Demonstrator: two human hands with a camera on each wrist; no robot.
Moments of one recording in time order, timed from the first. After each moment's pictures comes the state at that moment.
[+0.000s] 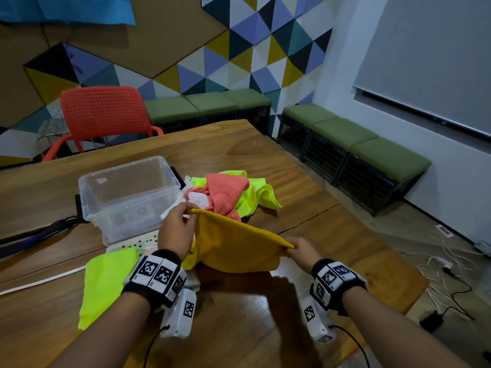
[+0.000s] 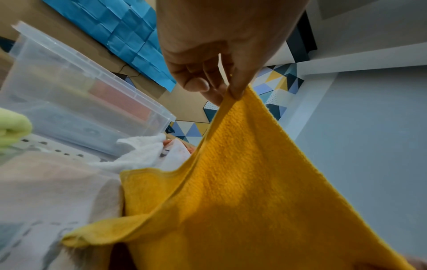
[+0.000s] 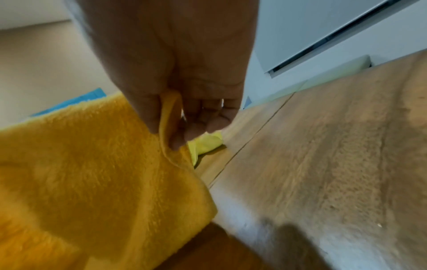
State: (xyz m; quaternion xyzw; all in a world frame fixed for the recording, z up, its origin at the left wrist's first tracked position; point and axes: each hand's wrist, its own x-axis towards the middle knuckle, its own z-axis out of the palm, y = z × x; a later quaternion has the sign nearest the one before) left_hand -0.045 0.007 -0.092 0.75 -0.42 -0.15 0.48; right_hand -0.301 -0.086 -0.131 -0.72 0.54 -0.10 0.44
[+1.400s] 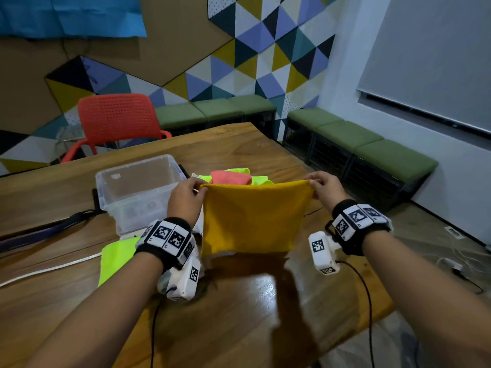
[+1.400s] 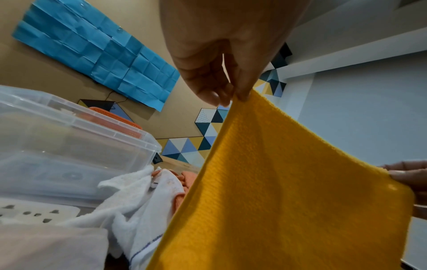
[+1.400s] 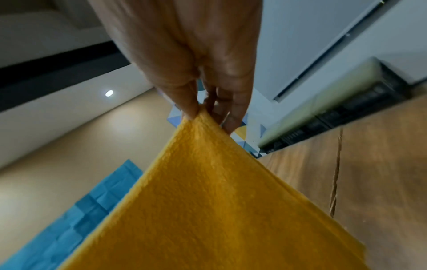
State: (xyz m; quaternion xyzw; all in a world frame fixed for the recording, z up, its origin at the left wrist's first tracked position) left_hand -0.055 0.005 -0.049 0.76 -0.47 -0.08 0.44; right_hand -0.317 -0.119 -0.026 -0.66 0.57 -0.31 0.37
